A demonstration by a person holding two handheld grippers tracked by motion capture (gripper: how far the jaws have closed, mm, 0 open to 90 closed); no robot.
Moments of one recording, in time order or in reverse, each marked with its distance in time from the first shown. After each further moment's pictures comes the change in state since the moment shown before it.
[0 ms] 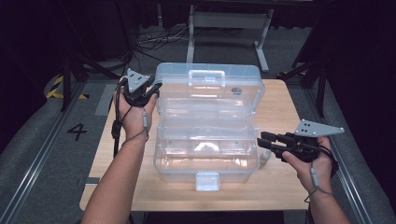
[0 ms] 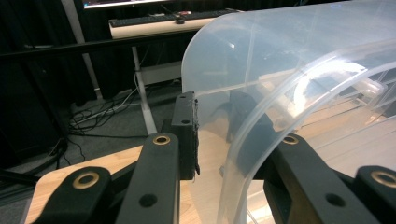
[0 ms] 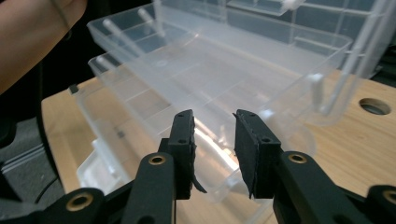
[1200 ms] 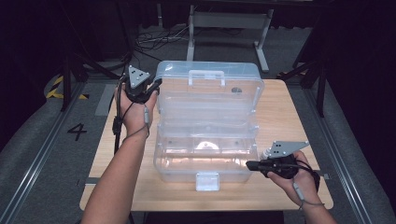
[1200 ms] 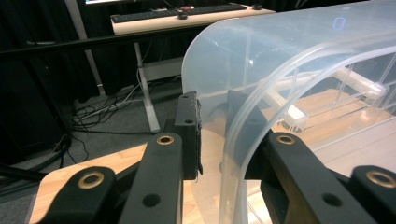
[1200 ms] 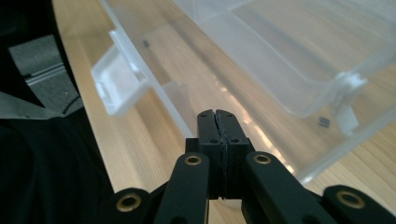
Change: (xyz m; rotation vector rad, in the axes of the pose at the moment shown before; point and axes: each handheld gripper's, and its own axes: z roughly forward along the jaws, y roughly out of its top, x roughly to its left) left arm 0.003 0.004 0.007 0.020 0.009 0.001; right arm 0.017 -0.045 0.035 0.284 0.107 -0.094
